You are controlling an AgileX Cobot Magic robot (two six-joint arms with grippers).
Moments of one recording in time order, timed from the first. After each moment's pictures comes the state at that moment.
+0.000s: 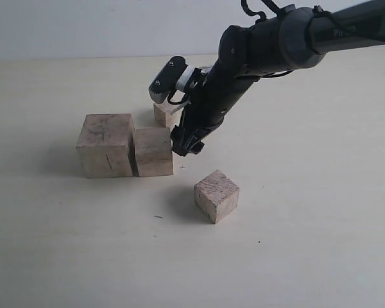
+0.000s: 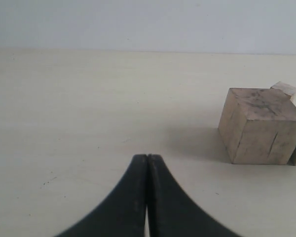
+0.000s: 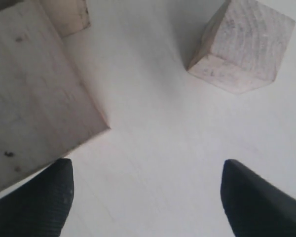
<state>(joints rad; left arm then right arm) -0.01 0.01 0.00 -0.14 0.37 0.11 0.69 2.17 -1.47 0.31 0.56 -0.79</state>
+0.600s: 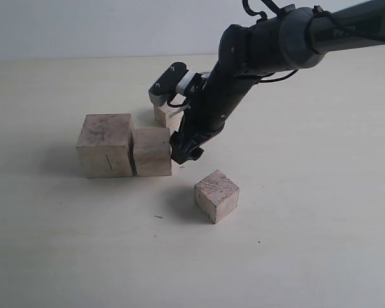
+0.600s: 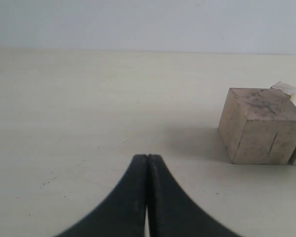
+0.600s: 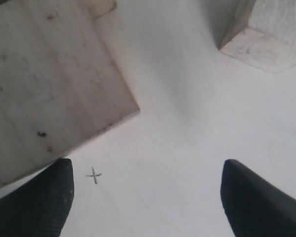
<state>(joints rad) -0.01 0.01 0.00 -0.14 0.37 0.11 0.69 2.17 -1.47 0.35 0.64 -0.76</state>
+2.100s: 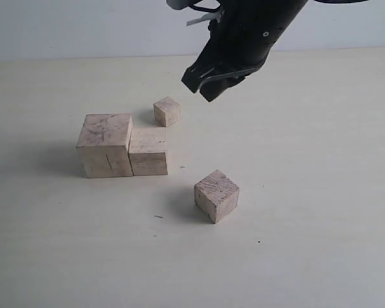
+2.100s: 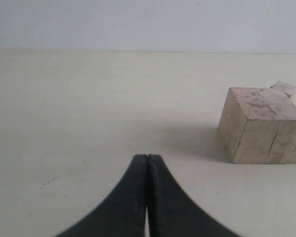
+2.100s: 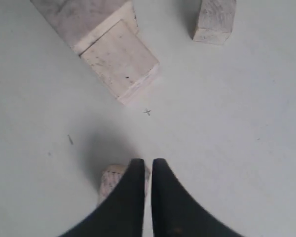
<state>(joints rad) -0.01 0.01 0.00 -0.14 0.37 0.12 0.69 1.77 -1.47 0.26 1.00 -0.38</state>
